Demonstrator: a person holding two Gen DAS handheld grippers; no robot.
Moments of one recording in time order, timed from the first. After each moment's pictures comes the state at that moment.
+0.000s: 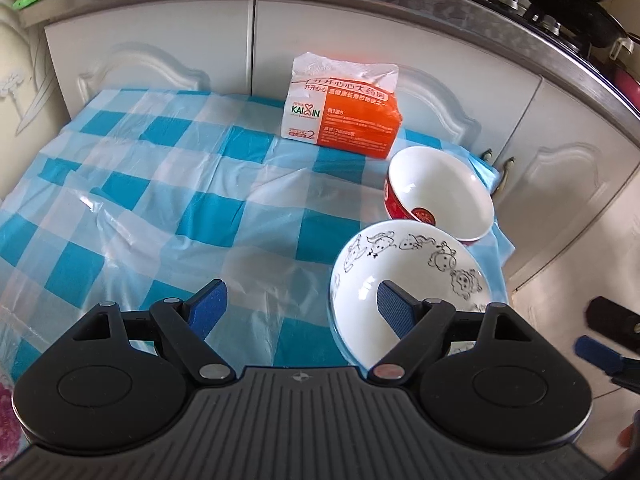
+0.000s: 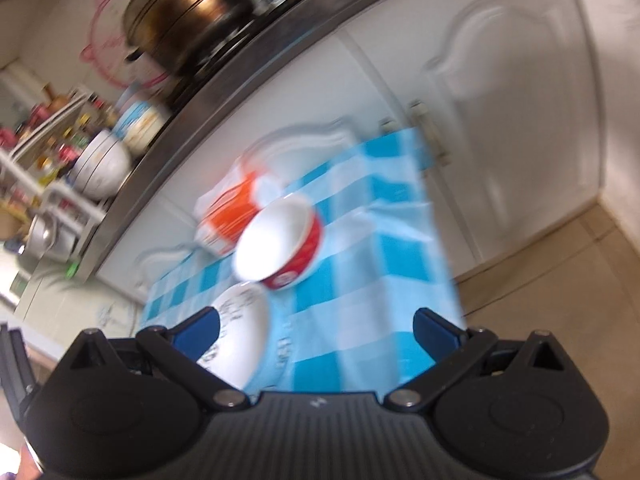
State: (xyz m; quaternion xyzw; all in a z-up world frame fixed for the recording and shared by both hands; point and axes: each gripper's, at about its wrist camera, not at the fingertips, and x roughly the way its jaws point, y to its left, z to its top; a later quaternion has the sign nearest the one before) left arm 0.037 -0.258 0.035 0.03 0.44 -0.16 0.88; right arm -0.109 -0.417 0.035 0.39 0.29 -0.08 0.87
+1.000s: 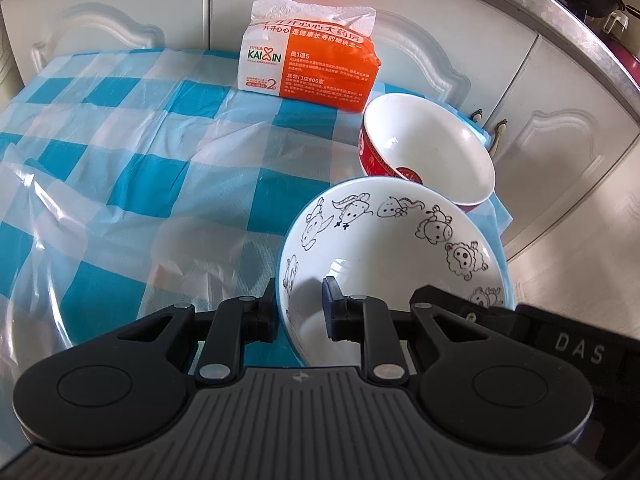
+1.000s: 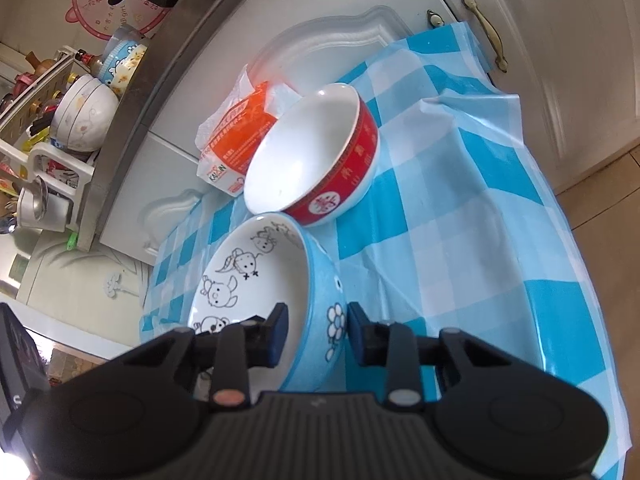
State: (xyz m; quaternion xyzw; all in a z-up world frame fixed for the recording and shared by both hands) left arm 0.053 -0.285 -0.013 0.03 0.48 -0.19 0.86; right arm -0.045 -0.383 -0.020 0.44 0.34 -0.05 0.83
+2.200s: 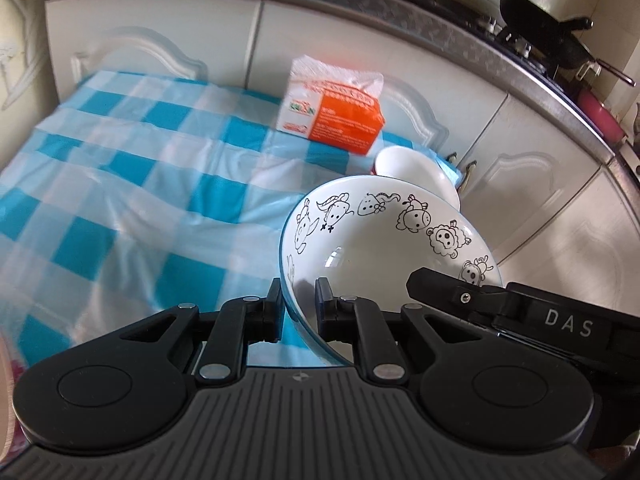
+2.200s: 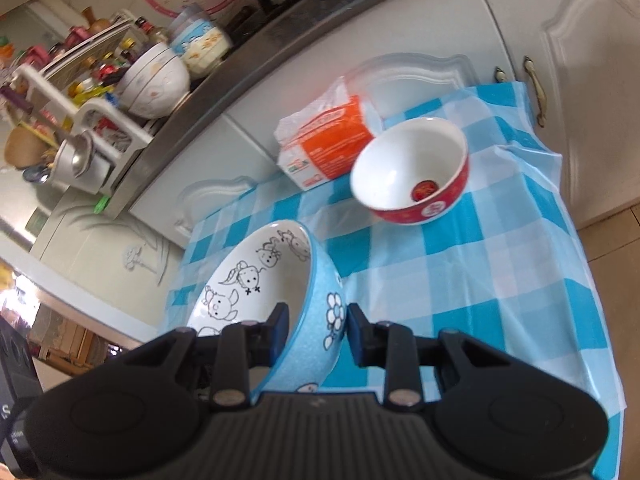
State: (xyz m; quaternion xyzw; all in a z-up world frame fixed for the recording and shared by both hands) left arm 0.015 -0.201 0.050 -0.02 0.45 -0.21 0.87; right arm -0.052 -0.315 0.055 0.36 0.34 -0.02 0.87
